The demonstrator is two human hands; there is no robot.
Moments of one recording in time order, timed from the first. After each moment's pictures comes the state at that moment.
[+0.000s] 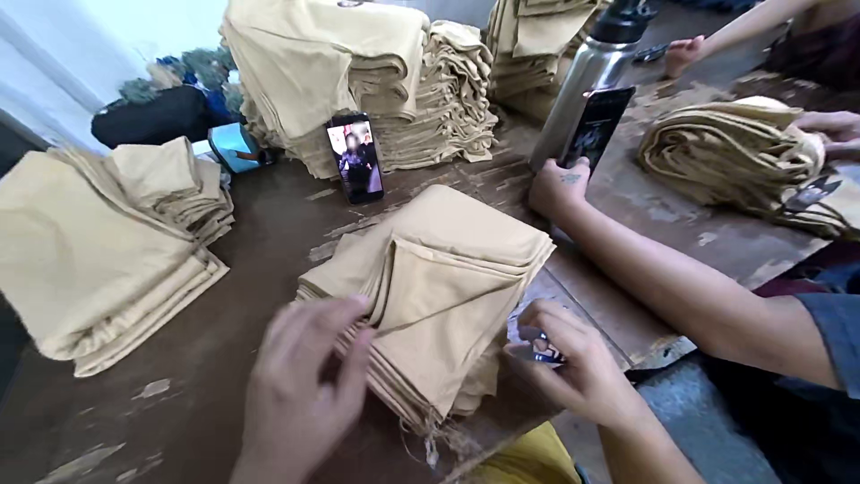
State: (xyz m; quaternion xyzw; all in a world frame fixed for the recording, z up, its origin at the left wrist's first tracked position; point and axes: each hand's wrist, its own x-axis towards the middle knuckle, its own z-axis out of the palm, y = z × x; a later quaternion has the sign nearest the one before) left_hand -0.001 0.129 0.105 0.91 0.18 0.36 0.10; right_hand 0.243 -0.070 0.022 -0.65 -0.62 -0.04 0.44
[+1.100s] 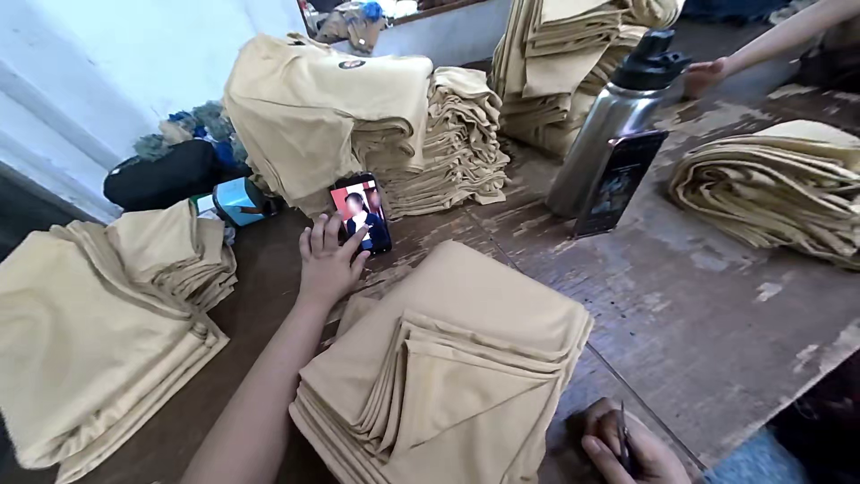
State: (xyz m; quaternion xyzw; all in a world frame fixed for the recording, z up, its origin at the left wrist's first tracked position) left_hand 0.157 0.374 0.020 0.95 0.19 0.26 -0.09; right_hand 0.252 -0.097 -0.033 -0.68 -0.44 0.08 0.58
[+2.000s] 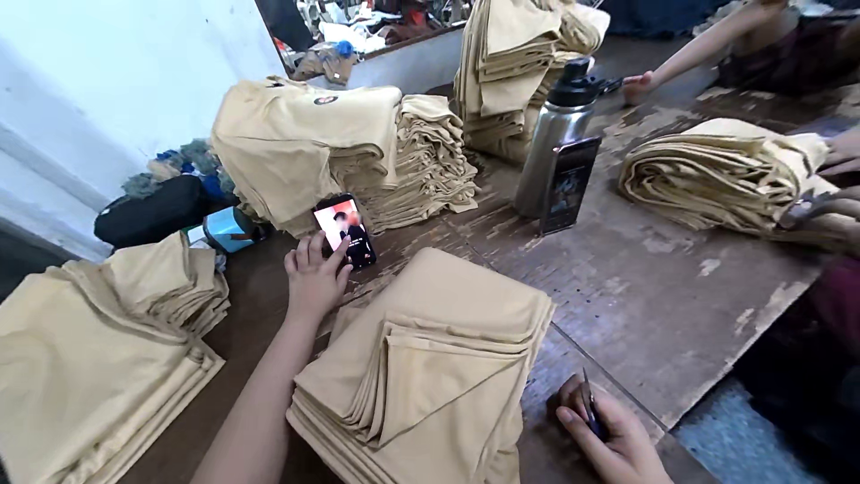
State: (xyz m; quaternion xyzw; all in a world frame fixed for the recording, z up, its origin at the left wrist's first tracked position) left_hand 0.156 0.368 0.033 0.95 0.20 0.22 -0.08; right_hand 0.251 -0.096 -0.040 -0.69 -0.43 0.04 0.59
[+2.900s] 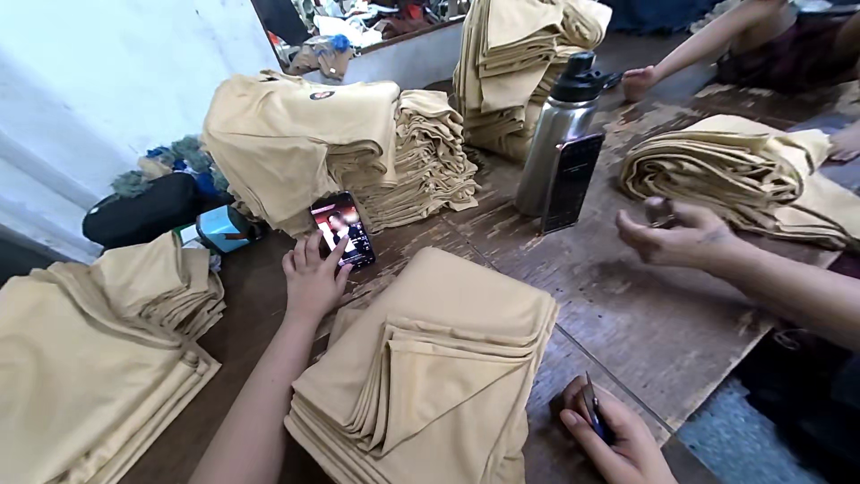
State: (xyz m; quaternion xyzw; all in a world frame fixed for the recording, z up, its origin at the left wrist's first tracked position) left_hand 0.158 0.368 0.034 0.95 0.21 0.22 -0.07; right_hand 0.250 -0.098 -0.036 -0.71 -0.43 0.05 0.56
